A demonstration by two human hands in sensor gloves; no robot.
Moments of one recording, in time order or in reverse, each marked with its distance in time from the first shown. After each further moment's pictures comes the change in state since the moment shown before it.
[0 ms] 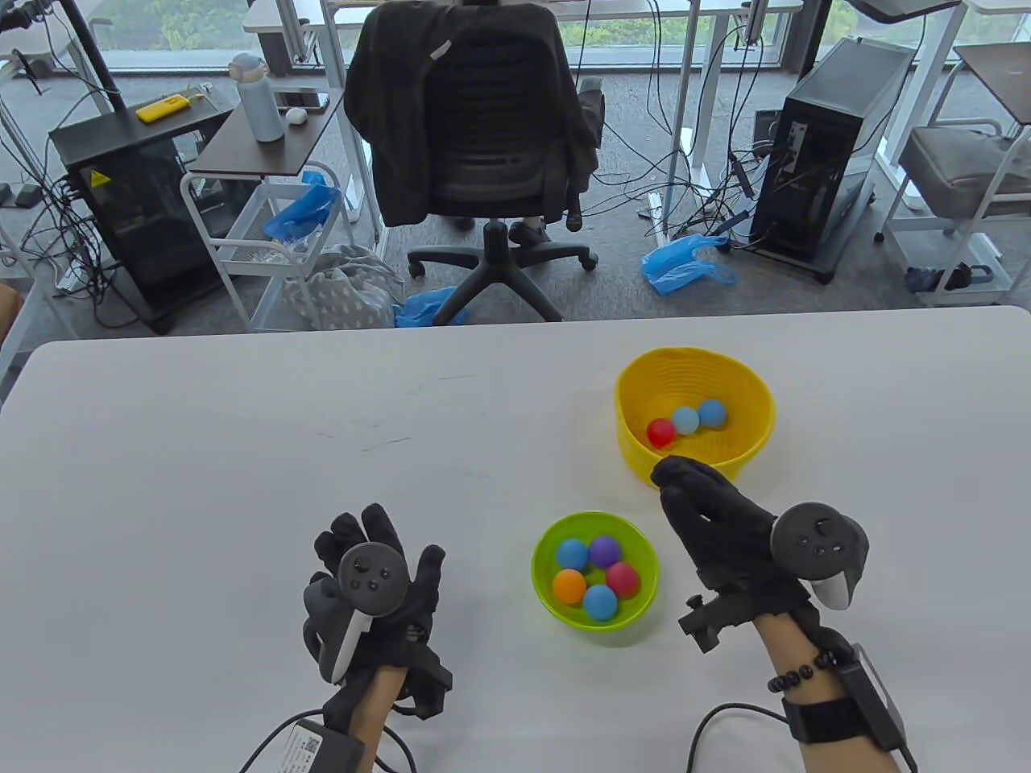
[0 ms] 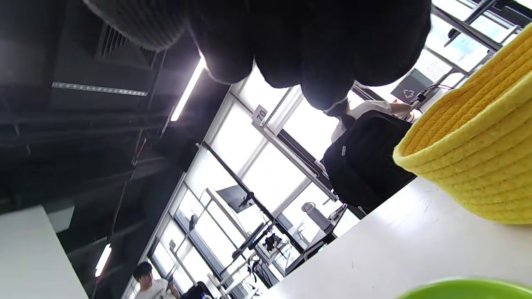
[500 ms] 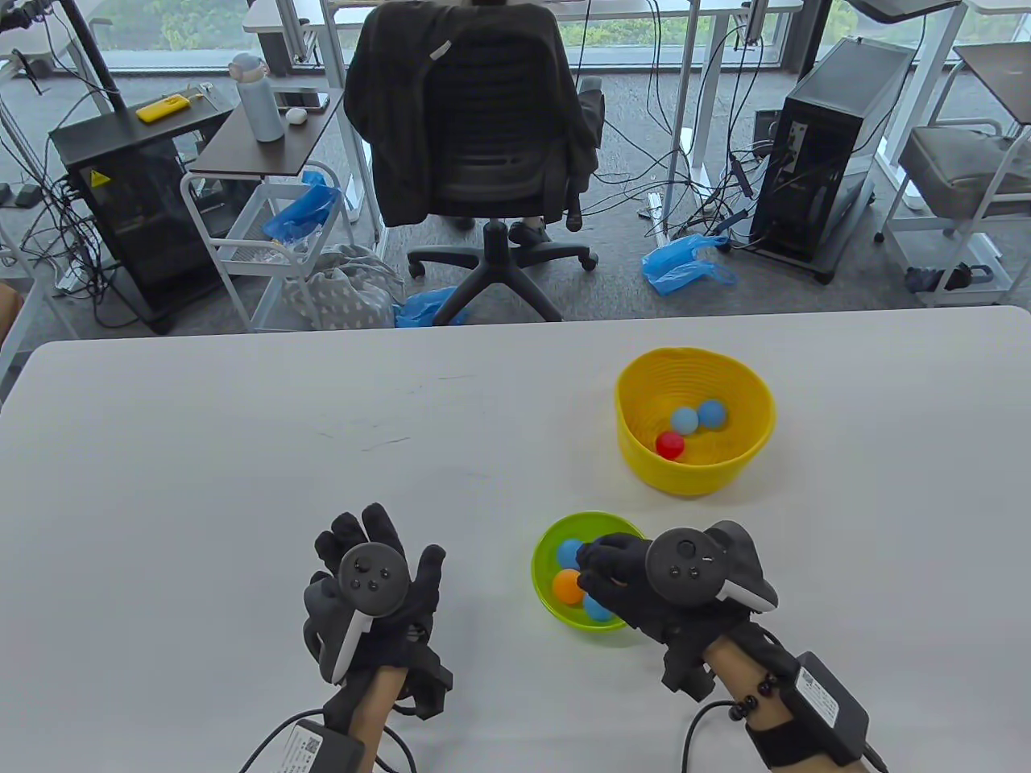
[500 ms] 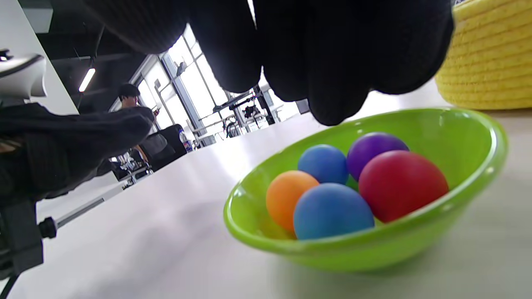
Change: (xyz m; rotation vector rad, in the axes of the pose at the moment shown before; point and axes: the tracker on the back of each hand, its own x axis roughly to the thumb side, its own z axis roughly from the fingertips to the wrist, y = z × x) left_hand 0.000 0.000 0.000 0.001 -0.003 -0.001; right_hand 0.029 0.092 0.005 0.516 -0.008 0.302
